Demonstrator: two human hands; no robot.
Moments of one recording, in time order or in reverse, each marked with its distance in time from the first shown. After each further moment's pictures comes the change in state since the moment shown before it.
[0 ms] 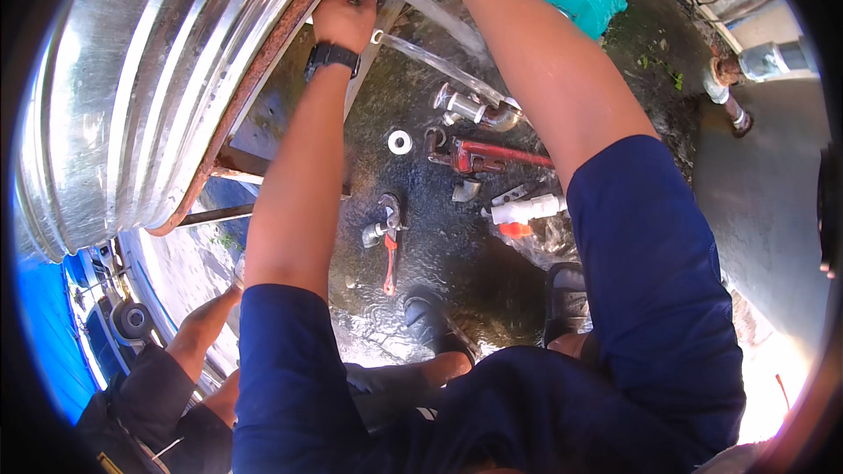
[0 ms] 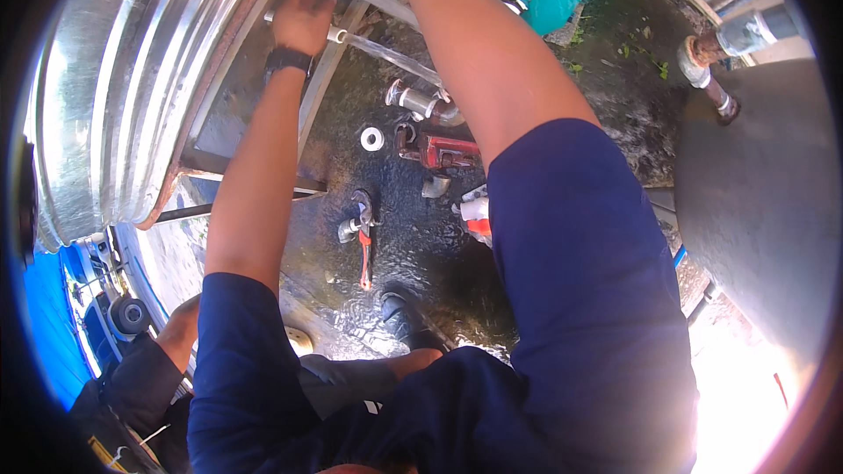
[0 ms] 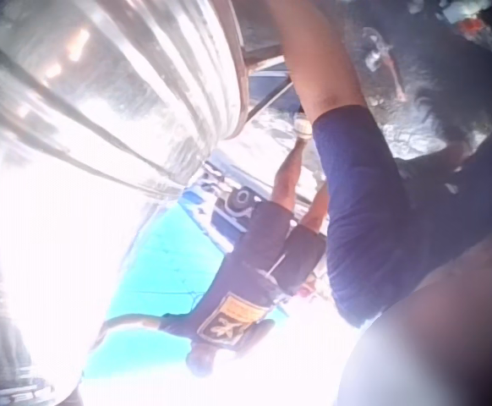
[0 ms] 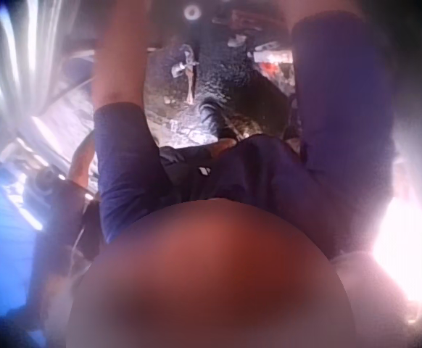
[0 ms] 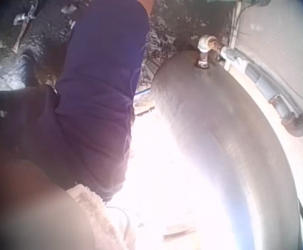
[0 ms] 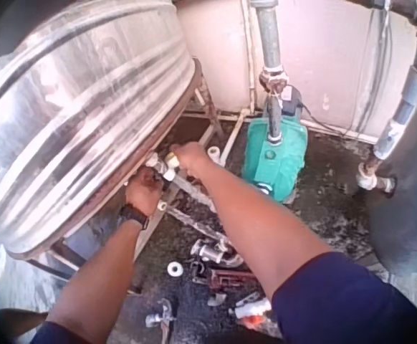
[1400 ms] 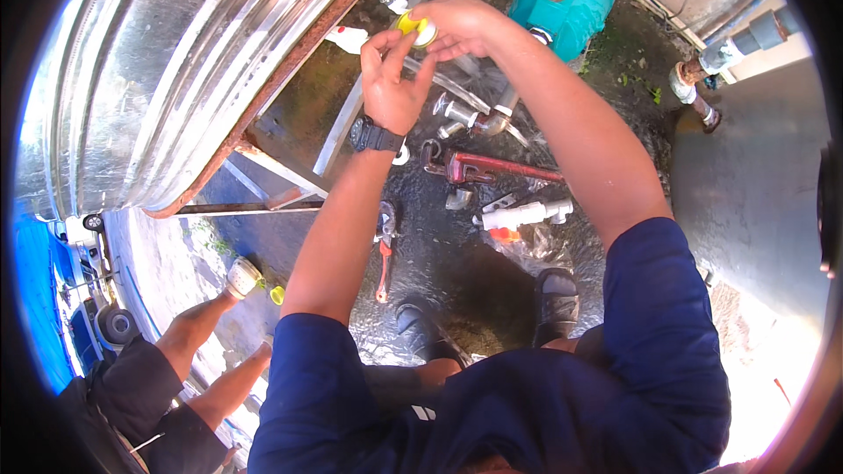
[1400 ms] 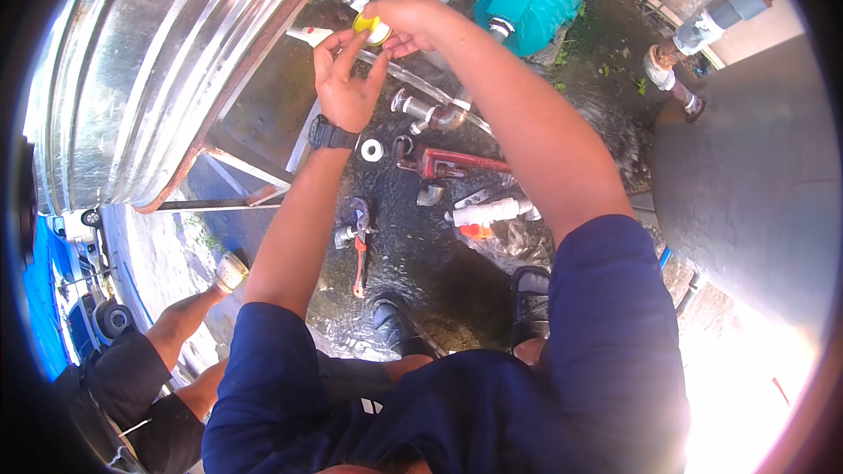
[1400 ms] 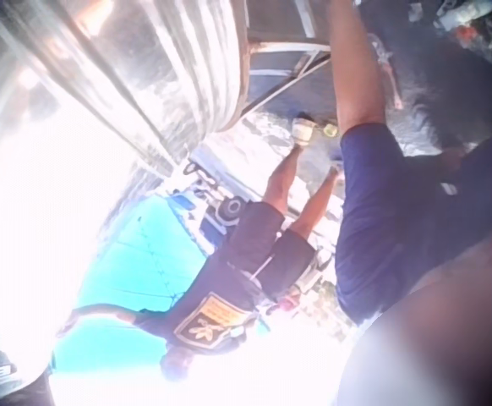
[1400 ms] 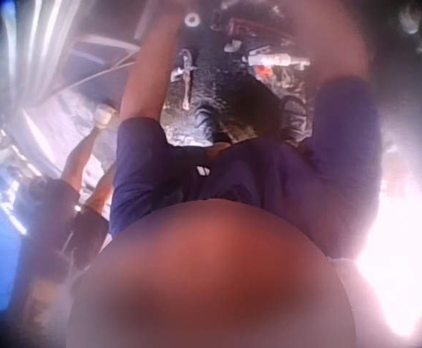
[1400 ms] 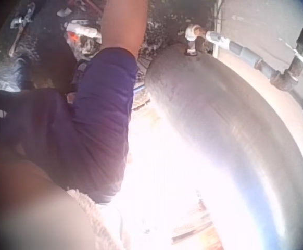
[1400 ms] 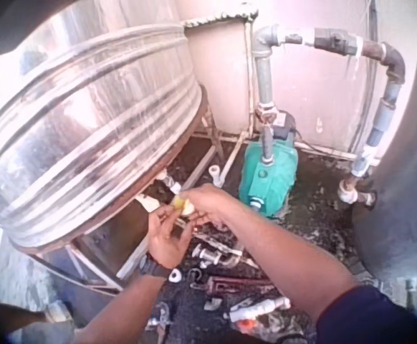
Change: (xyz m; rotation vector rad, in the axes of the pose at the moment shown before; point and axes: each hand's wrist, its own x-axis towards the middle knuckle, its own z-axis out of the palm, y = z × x) left_hand -0.105 0.101 -0.035 -0.233 0.243 0.262; right_hand -0.166 -0.047 -0.045 0.167 -0.324 0.264
